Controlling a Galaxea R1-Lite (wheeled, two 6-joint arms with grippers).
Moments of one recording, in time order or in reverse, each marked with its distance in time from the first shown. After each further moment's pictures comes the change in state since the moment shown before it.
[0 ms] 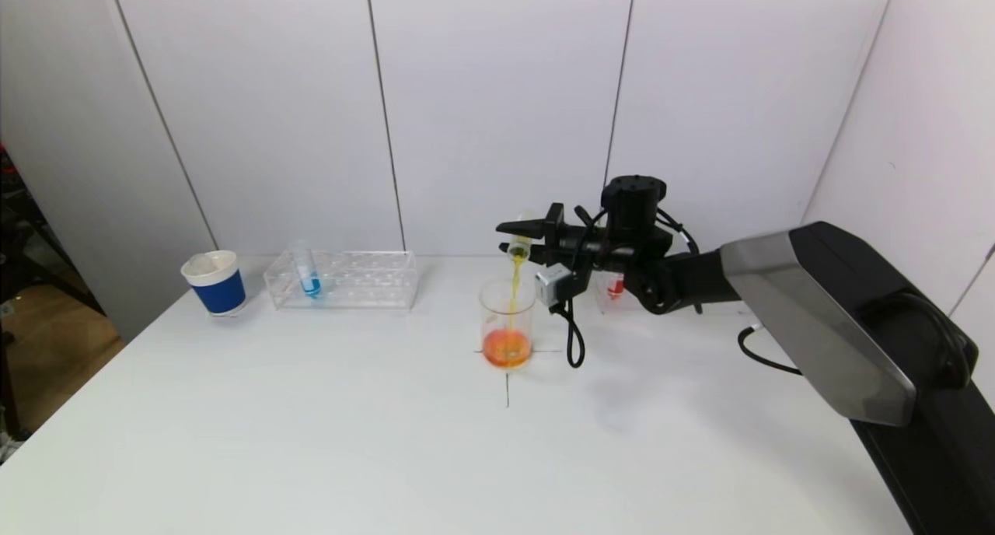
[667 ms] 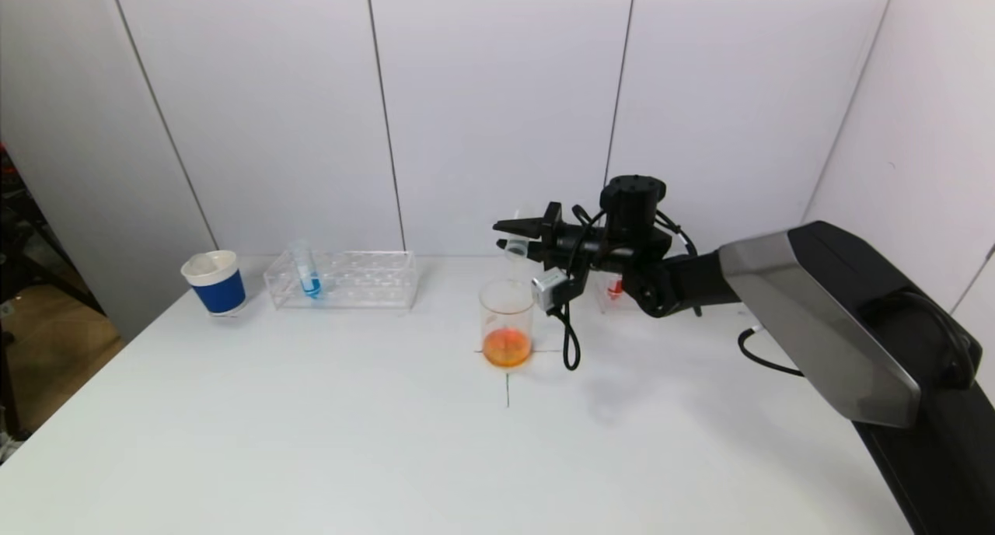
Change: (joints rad) left arm 0.000 0.000 0.000 0.000 0.000 0.000; right arm 0.010 -0.012 0.029 -0.054 -0.021 -0.079
